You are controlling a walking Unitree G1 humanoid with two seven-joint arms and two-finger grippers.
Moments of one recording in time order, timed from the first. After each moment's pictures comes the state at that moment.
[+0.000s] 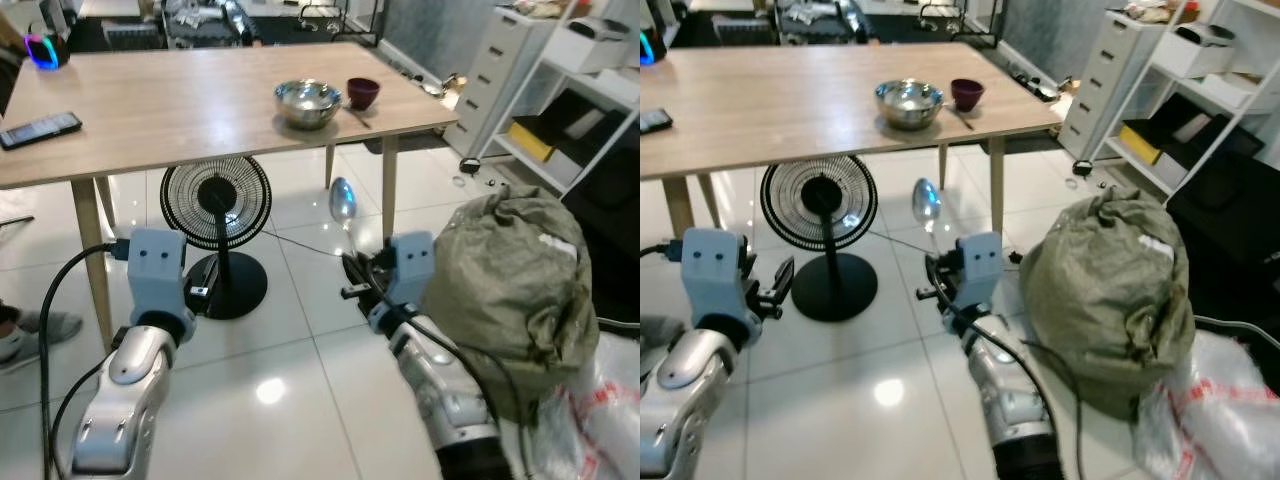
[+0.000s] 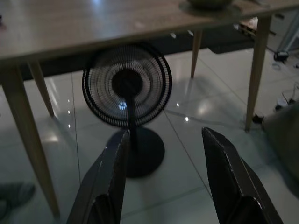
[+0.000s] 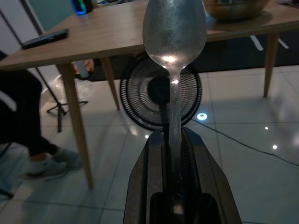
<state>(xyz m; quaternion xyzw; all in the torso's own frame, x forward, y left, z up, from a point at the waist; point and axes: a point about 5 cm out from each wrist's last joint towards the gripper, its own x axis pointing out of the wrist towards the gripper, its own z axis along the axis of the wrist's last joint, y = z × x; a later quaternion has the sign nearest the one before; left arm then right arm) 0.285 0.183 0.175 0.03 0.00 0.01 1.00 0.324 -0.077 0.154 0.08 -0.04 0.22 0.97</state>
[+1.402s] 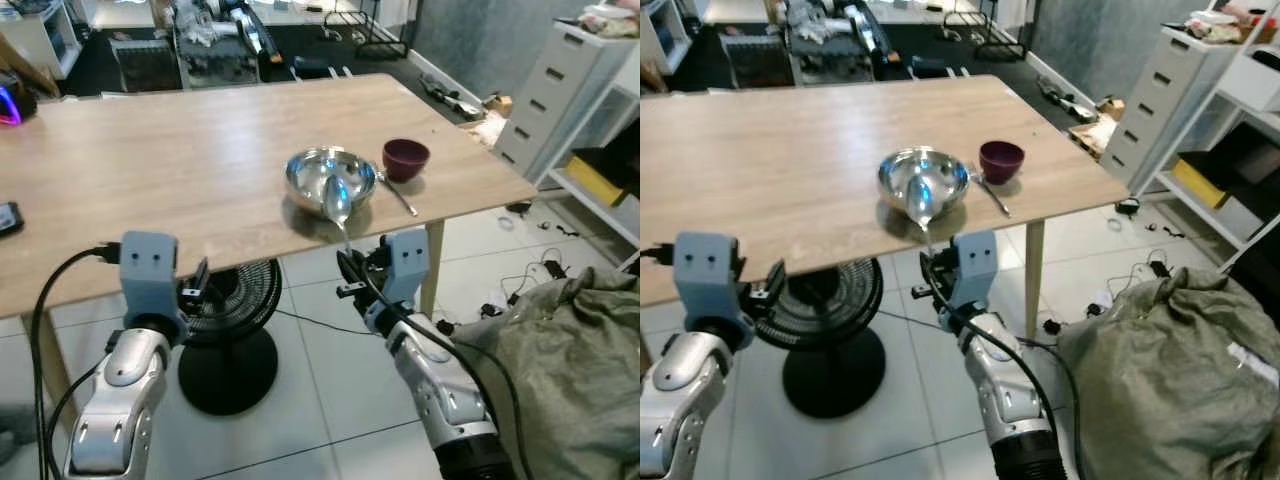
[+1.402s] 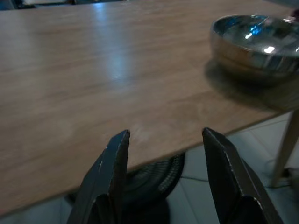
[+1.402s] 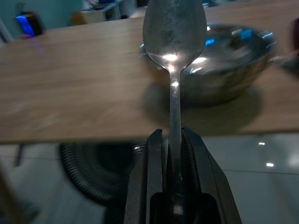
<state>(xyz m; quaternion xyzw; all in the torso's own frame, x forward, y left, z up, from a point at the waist) 0.286 0.176 0.177 0.03 -0.01 -0.01 1.00 0.330 -0.097 0.156 0.07 -0.04 0.19 0.98</state>
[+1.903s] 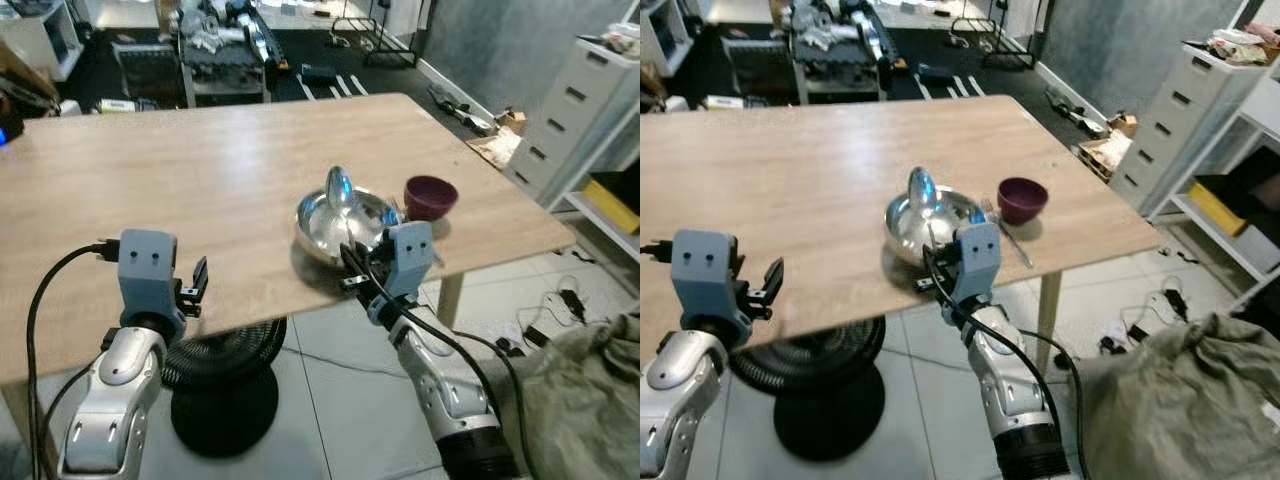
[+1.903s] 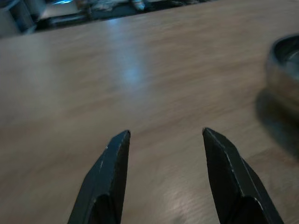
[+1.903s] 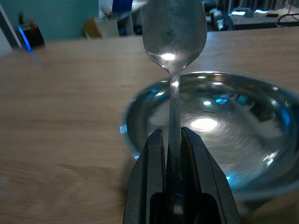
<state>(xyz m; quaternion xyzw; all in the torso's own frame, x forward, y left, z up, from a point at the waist) 0.284 0.182 0.185 0.07 -0.03 -0.02 1.00 0.329 -0.086 0.166 0.03 -0.06 0.24 0.97</state>
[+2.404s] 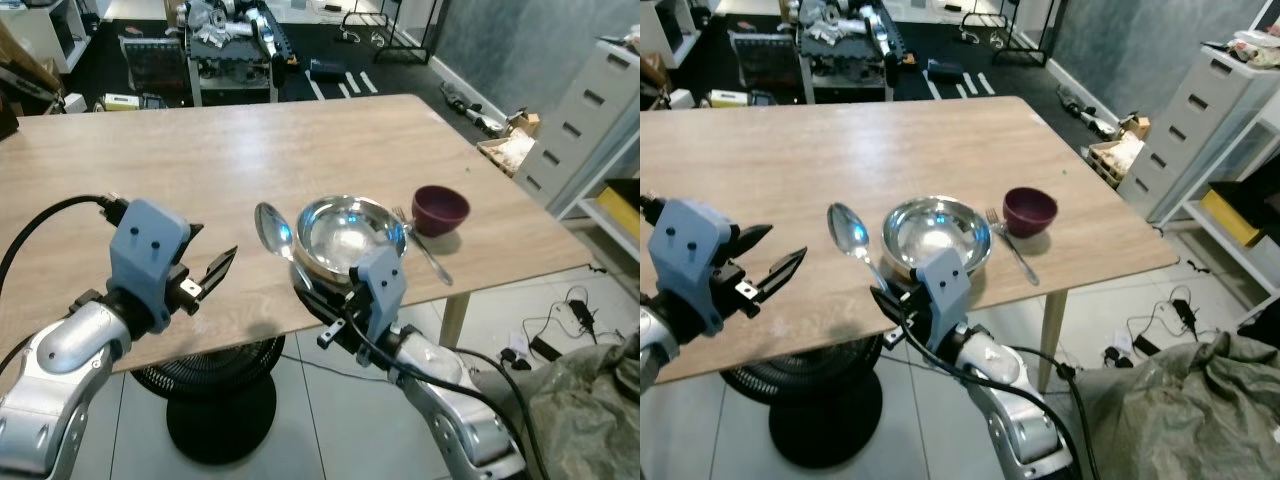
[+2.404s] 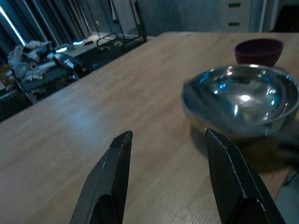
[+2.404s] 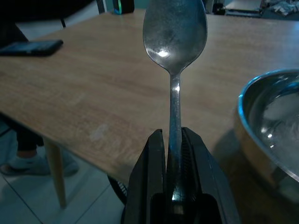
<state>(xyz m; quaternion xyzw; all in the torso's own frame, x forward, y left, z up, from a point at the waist) 0.264 0.183 0.244 0.17 -0.09 -0.21 0.96 0.282 -0.057 0.165 0.00 -0.03 0.39 0.92</state>
